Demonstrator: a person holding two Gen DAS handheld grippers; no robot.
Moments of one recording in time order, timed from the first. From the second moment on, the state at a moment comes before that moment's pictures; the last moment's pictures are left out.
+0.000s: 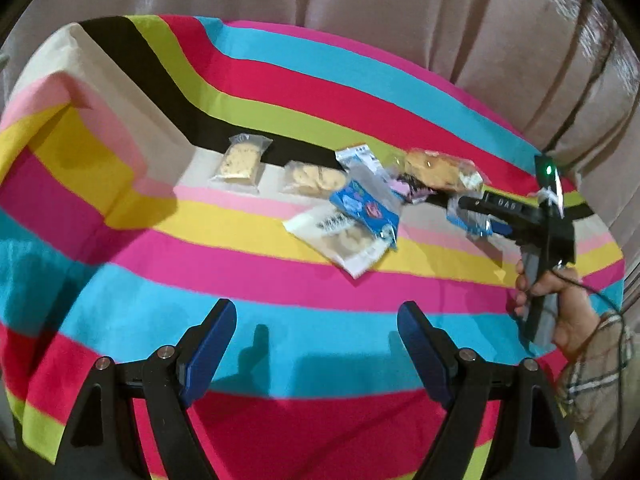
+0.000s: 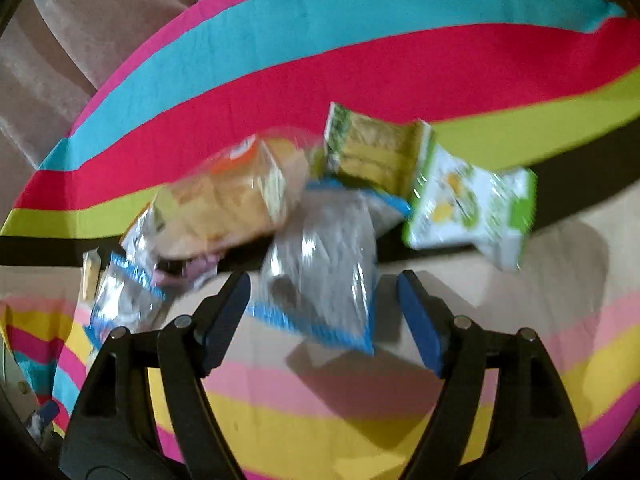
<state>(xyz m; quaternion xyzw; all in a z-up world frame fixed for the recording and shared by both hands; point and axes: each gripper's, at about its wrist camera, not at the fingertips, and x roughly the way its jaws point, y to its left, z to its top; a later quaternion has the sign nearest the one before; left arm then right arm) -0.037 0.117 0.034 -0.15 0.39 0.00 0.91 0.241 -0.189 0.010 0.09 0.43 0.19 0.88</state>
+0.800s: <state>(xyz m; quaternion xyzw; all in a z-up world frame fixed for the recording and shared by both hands) 0.070 0.040 0.012 0.19 0.43 0.00 0.88 0.125 -0.256 -0.002 0.19 0.41 0.24 0.86</state>
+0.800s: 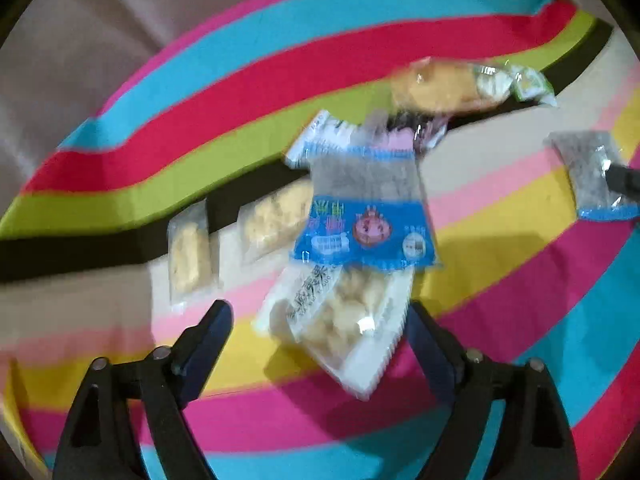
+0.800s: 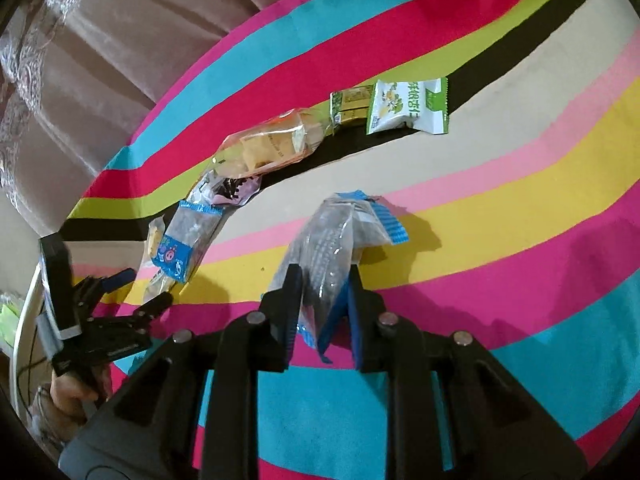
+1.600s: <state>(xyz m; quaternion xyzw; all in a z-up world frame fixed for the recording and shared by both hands) -0.110 0.070 0.052 0.01 0.38 -0.07 0.92 0.007 -0.281 -0.004 0.22 0.41 0.22 0.86</state>
